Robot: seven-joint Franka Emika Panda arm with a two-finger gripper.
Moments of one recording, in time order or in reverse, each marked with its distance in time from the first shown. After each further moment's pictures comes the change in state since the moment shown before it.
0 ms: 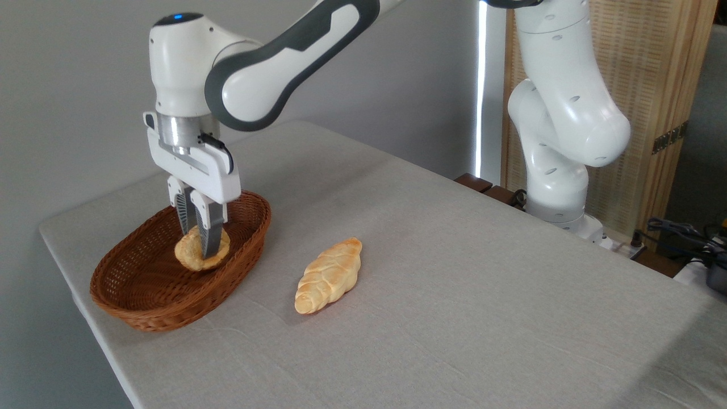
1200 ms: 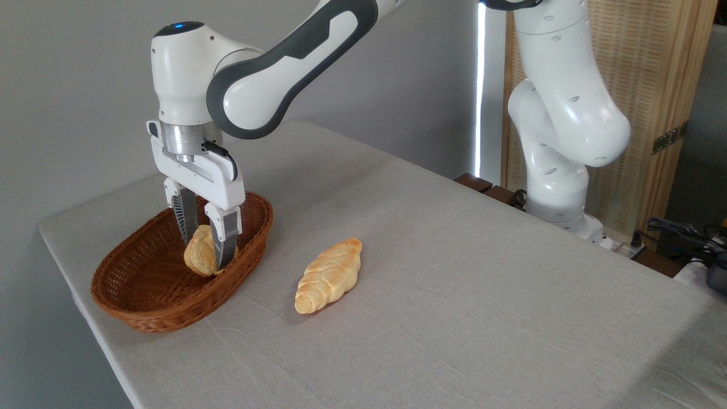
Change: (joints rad) arm -0.002 0.022 -0.006 -0.018 0.000 0.003 -0.012
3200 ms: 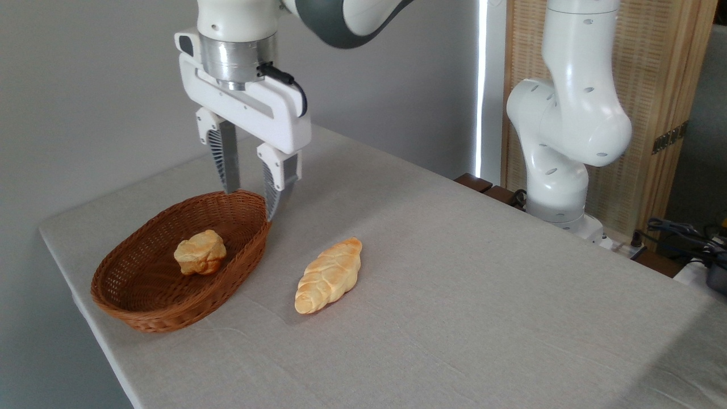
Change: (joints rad) arm 0.040 -0.305 0.254 -0.001 -0.293 -0.360 0.322
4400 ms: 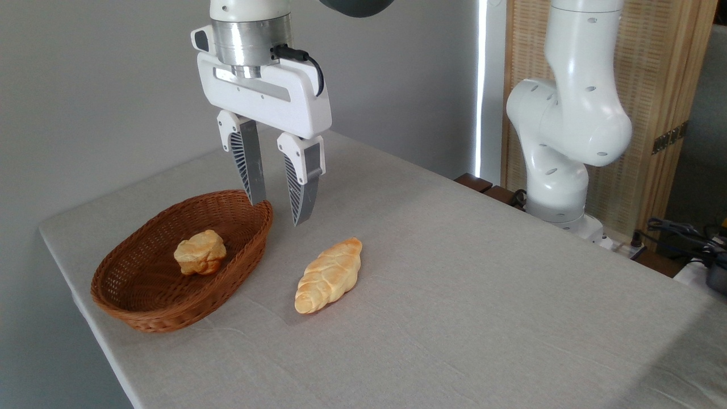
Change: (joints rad) arm 0.006 -0.048 0.015 -0.007 0.203 -0.063 0.017
